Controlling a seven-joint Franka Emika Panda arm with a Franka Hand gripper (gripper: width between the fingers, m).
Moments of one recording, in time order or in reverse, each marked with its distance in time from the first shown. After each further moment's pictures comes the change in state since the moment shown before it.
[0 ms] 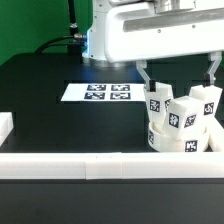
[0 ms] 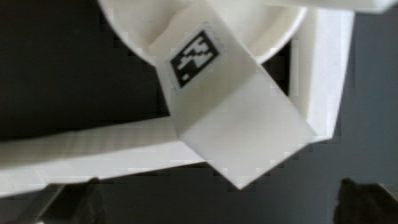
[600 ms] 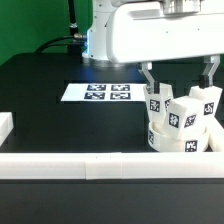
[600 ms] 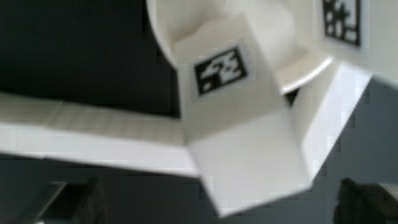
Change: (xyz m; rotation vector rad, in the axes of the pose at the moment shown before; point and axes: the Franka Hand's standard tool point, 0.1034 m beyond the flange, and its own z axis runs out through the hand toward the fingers) arm -0.012 -0.006 0.004 0.017 -0.121 -0.186
